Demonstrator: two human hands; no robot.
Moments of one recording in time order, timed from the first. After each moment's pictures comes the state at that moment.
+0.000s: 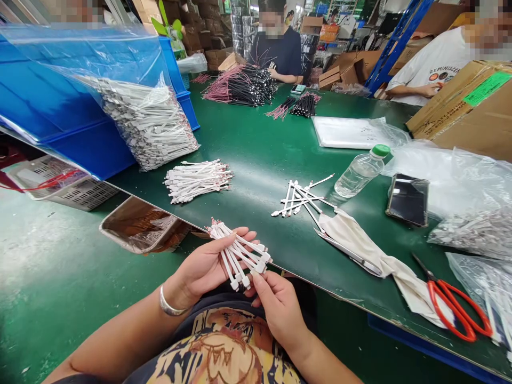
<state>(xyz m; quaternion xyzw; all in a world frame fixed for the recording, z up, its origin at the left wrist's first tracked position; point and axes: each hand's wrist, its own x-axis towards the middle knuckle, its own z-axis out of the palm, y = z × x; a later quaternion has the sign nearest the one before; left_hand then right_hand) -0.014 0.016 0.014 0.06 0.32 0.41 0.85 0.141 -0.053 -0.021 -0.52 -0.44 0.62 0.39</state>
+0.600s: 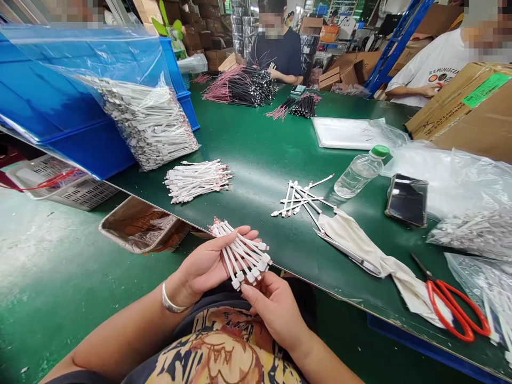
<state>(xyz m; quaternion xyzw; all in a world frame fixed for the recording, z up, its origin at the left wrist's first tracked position) -0.010 0.019 0.016 0.05 0.31 0.40 0.86 0.139 -0.053 -0.020 -0.48 -0.40 0.68 0.38</state>
